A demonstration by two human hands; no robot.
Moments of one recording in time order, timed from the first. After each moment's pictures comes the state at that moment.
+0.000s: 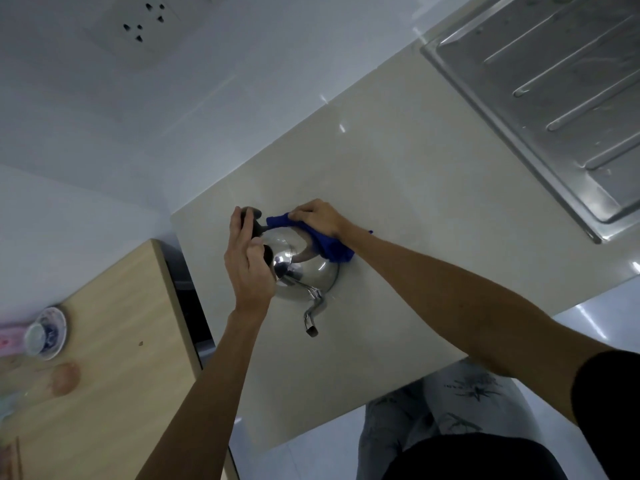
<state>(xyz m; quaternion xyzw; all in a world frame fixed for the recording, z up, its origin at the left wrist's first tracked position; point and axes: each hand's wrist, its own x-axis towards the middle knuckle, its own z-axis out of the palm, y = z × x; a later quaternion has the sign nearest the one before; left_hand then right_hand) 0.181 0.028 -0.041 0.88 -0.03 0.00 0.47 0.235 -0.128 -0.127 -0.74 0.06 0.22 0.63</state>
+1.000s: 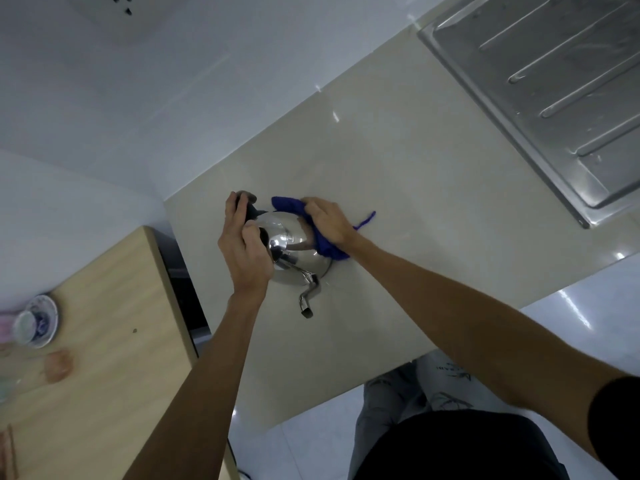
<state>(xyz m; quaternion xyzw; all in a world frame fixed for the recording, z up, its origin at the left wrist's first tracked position) 0.180 0.025 -0.046 0.87 0.00 0.03 0.49 0.191 -0.120 -0.140 -0.73 0.13 0.15 0.66</state>
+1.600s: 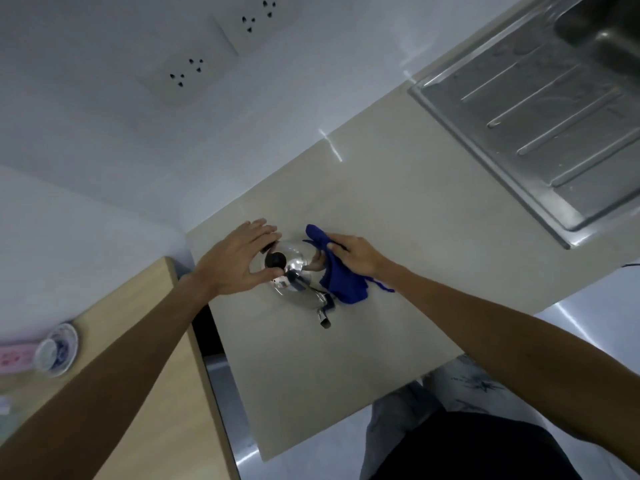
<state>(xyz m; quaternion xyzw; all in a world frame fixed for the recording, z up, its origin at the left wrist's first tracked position) 0.247 0.092 0.003 0.87 -0.48 -0.11 0.01 0.156 -0.156 -0.131 -0.79 0.04 0.16 0.59</state>
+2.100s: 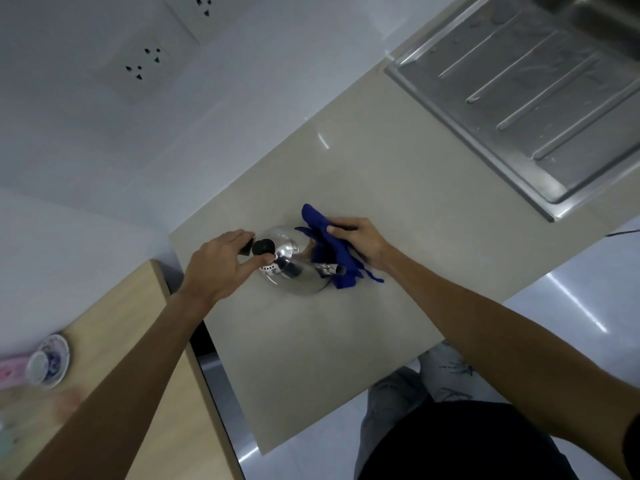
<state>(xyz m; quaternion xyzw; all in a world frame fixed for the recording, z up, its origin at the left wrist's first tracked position) 0.217 0.069 0.010 0.94 -0.34 -0.08 0.03 0.138 -0.177 -0.142 -0.46 0.22 0.12 0.85</state>
